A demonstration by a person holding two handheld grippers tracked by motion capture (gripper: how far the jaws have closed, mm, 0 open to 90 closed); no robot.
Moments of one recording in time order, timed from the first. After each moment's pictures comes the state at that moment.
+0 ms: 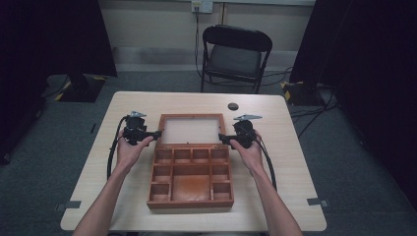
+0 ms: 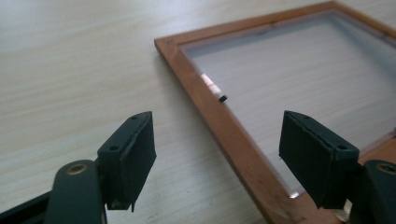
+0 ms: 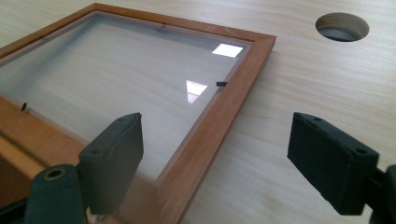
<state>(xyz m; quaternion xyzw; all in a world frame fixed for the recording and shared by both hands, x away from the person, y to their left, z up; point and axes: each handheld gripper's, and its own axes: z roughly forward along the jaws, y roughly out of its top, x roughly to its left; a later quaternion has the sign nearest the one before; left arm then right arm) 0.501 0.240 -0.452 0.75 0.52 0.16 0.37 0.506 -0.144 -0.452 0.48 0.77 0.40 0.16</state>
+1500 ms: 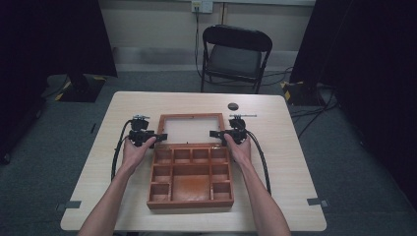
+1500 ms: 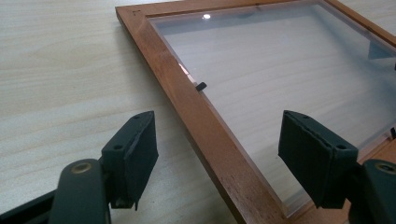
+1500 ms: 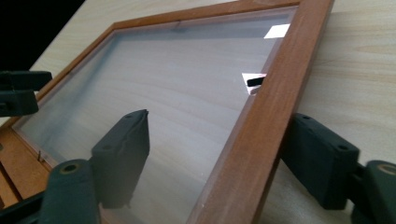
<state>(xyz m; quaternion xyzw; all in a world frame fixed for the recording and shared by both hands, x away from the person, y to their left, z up) 0.510 0.234 -0.473 0.74 0.53 0.10 0.40 0.543 -0.132 -0.489 0.53 0.72 0.45 0.02</state>
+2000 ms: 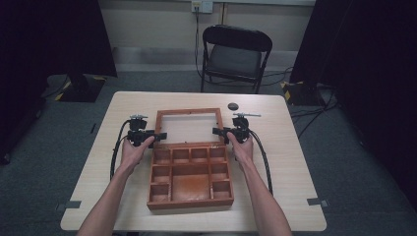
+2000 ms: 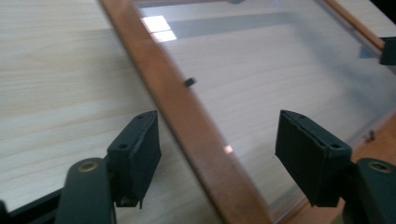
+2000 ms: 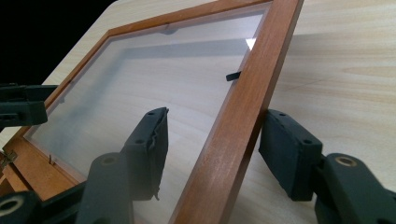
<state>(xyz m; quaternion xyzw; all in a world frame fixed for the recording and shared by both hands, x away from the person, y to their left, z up) 0.509 0.238 -0.472 0.74 0.52 0.08 0.42 0.541 -0.139 -0.482 0.52 0.71 0.48 0.03</state>
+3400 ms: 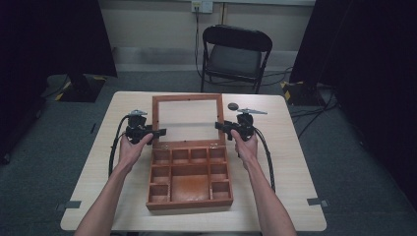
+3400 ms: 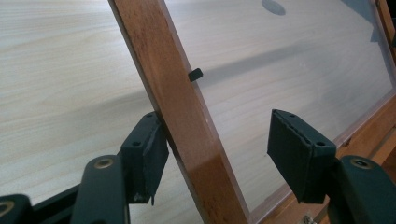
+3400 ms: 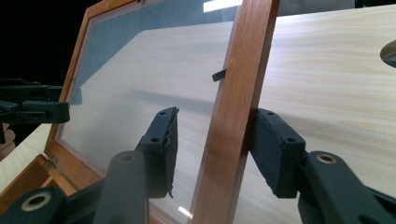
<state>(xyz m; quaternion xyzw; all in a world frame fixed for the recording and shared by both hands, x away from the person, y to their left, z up) 0.501 0.236 -0.445 0.74 0.49 0.12 0.44 0.527 -0.146 -0.450 0.47 0.70 0.53 0.07</state>
